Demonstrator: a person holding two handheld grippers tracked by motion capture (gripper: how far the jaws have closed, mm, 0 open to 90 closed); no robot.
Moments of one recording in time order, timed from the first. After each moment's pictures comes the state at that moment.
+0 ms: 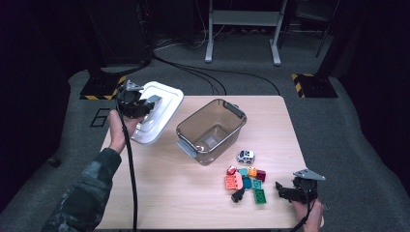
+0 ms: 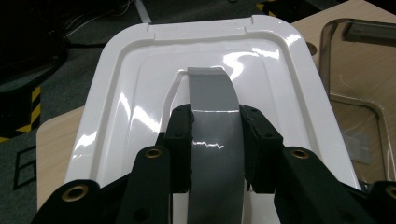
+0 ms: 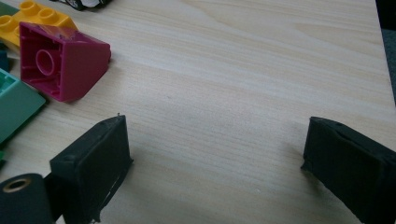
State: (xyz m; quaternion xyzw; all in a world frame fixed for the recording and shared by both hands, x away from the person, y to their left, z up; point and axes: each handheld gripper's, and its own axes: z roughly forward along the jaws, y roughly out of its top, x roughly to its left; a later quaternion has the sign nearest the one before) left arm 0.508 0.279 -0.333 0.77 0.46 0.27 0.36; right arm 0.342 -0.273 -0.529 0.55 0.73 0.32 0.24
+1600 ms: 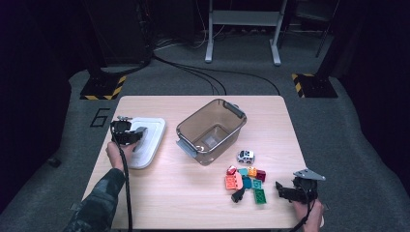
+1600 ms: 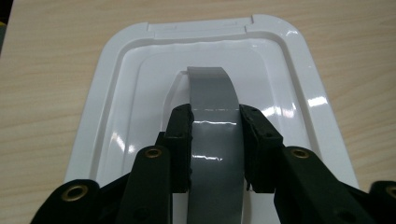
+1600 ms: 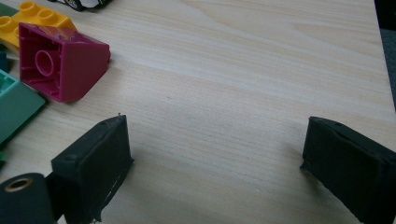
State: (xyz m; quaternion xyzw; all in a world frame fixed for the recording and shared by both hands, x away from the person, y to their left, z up) left arm 0.506 0.333 -0.474 0.71 0.60 0.21 0.30; right arm 0.342 -0.273 -0.529 0.55 0.73 0.32 0.24
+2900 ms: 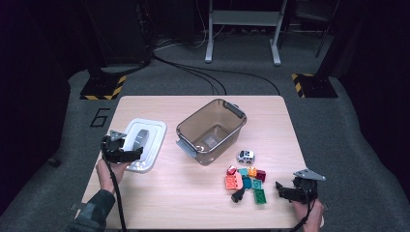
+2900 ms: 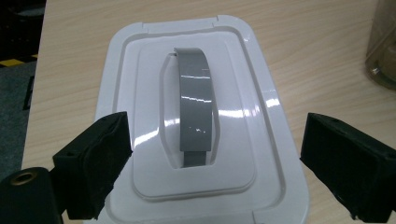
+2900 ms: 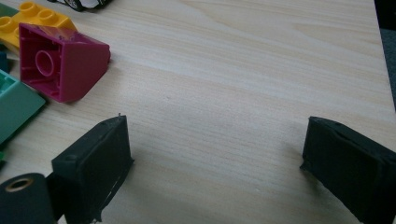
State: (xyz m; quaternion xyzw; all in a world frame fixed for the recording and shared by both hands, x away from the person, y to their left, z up) left arm 0.427 0.335 -0.457 0.73 0.54 0.26 0.33; right arm 0.342 -0.273 -0.529 0.55 0.73 0.32 0.24
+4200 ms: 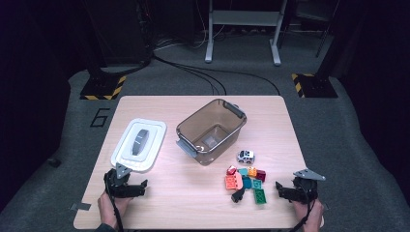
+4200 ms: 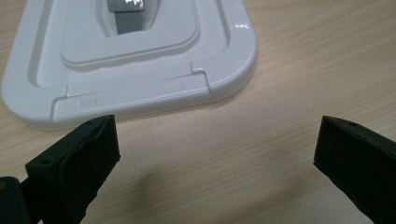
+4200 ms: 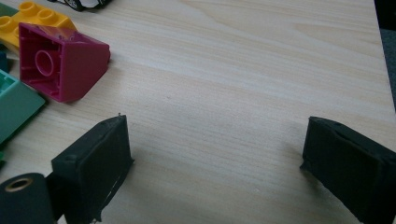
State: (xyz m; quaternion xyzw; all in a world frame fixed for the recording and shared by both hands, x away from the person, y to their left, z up) left arm 0.347 0.319 -0.521 0.76 0.52 0.25 0.30; right arm 0.342 -0.273 -0.529 0.55 0.73 0.32 0.24
